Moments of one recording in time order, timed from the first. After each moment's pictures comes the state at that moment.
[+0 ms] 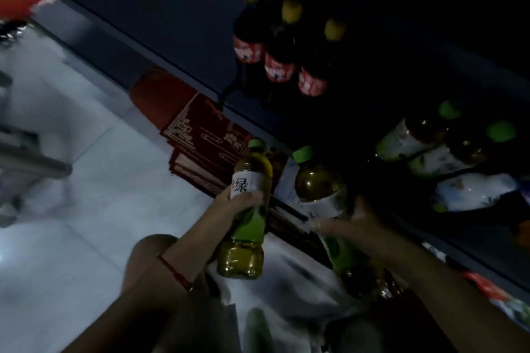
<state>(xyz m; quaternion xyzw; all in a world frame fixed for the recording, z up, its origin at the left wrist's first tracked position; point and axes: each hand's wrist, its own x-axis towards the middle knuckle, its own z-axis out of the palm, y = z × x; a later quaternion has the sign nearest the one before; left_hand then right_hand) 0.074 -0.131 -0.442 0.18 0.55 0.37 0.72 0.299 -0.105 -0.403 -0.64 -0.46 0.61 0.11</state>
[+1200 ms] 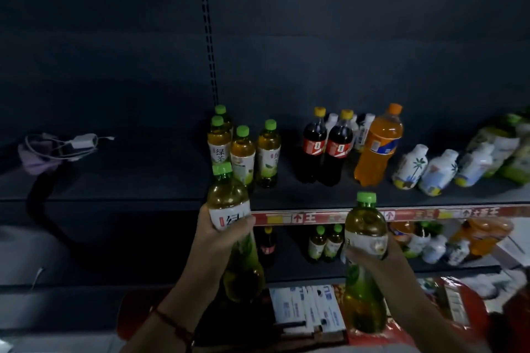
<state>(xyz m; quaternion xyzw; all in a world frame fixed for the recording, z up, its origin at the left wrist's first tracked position) -0.062 -0.080 0.040 0.53 0.41 0.42 0.62 0.176 -0.215 0.014 -0.68 -0.26 0.37 0.58</state>
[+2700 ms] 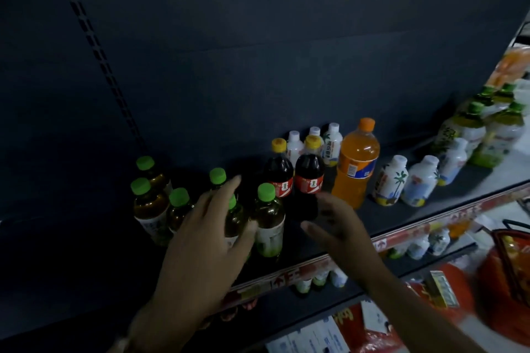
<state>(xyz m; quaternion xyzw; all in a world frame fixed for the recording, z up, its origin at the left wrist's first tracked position) 0.045 0.045 0.094 0.87 0.34 0.26 0.24 0.267 -0.062 0.008 -0.72 -0.43 0.16 0.51</state>
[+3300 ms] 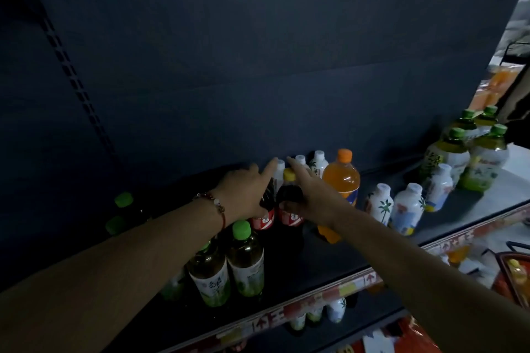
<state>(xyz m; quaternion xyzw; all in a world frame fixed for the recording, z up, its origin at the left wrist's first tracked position) 0.219 0.145 0.111 0.97 0.20 0.00 -0.11 0.365 0.018 0.070 -0.77 -0.56 0.07 0.30</state>
